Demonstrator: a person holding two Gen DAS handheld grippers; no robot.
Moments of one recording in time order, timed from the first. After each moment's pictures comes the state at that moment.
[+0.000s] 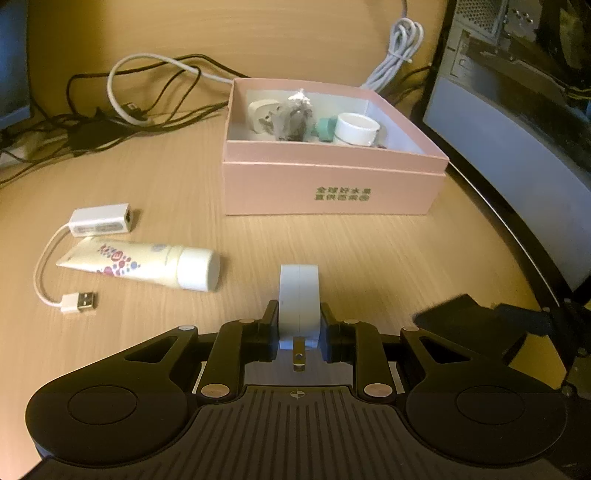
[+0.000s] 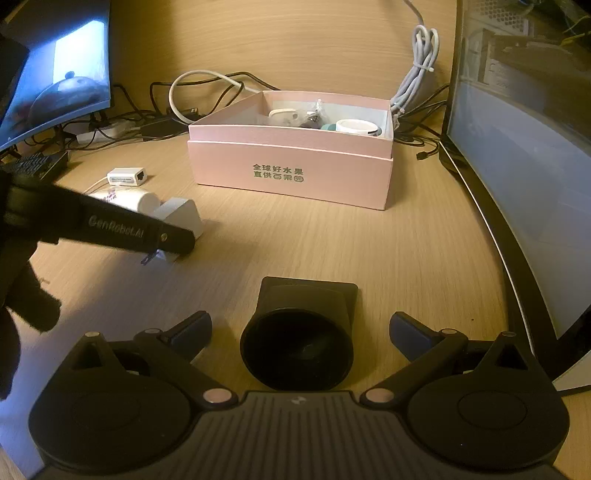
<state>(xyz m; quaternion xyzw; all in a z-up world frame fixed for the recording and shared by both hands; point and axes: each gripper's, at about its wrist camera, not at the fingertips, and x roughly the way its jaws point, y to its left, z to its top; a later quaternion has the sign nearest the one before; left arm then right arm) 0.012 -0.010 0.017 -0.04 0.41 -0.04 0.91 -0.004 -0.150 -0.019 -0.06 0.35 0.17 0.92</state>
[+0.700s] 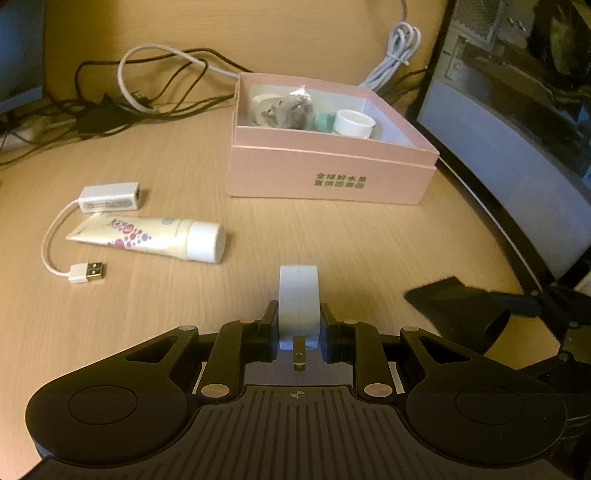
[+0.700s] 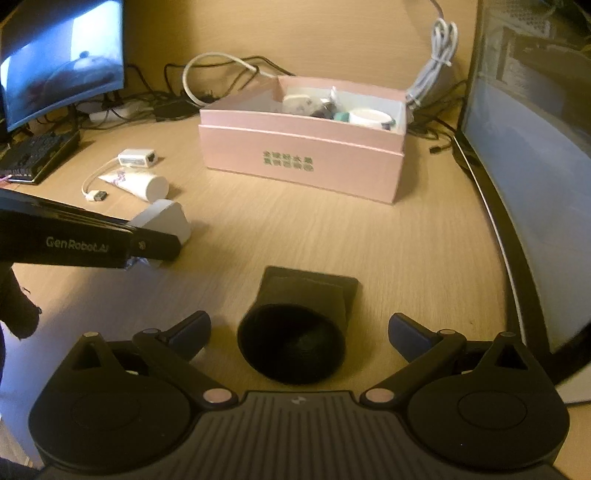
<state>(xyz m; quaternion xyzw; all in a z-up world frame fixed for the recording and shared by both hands) -0.010 -0.003 0.018 -0.06 0.41 -0.05 0.91 -0.004 -0.157 -0.012 -0.07 0.38 0.19 0.90</state>
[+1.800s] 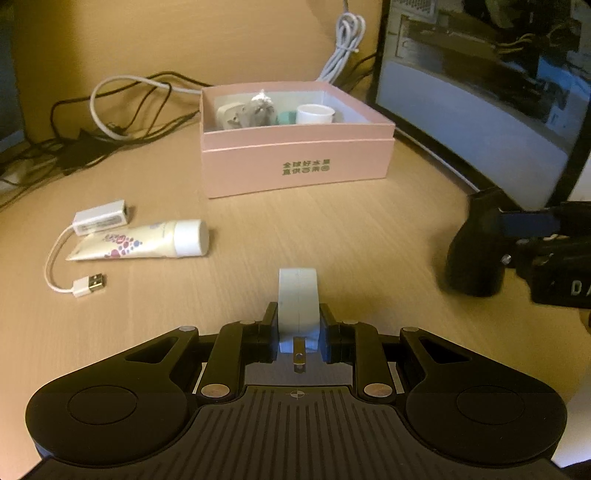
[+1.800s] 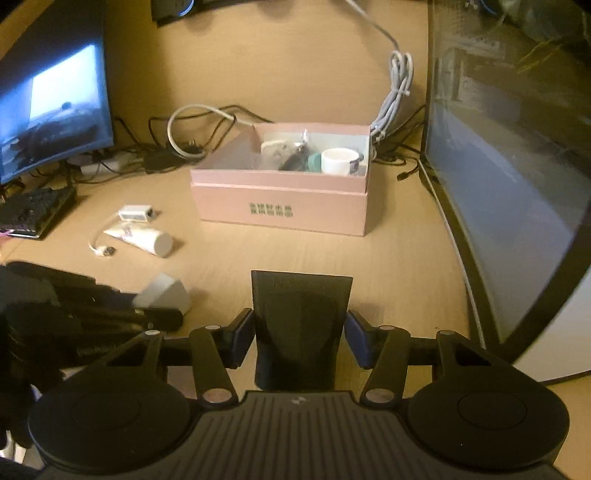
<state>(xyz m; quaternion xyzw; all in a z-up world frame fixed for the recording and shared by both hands) -0.039 -0.009 0.019 0.01 0.39 -0.10 0.92 -0.030 -0.172 0.035 -0.03 0.33 0.16 0.93</state>
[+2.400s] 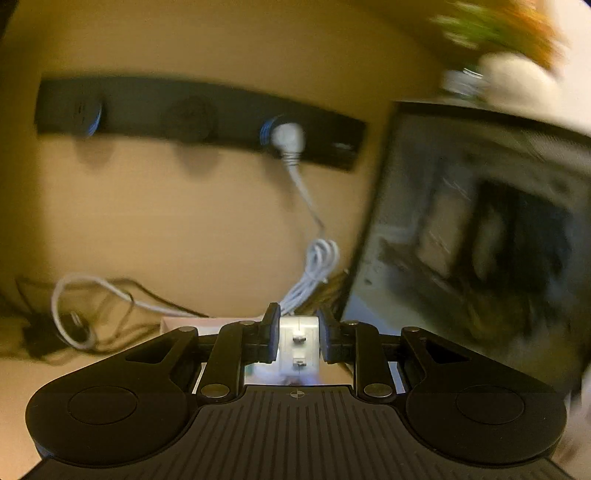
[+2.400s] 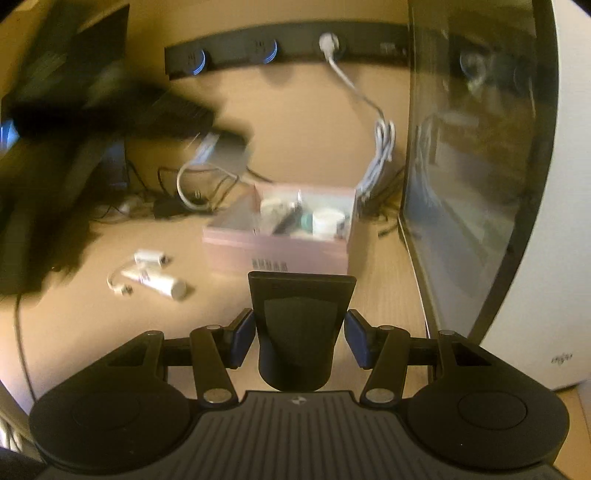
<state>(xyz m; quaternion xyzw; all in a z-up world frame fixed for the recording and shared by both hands) 0.078 -0.012 0.180 -0.10 0.21 -0.13 0.96 -0.066 -0.179 0.078 -0.03 0.26 0.16 0.95</state>
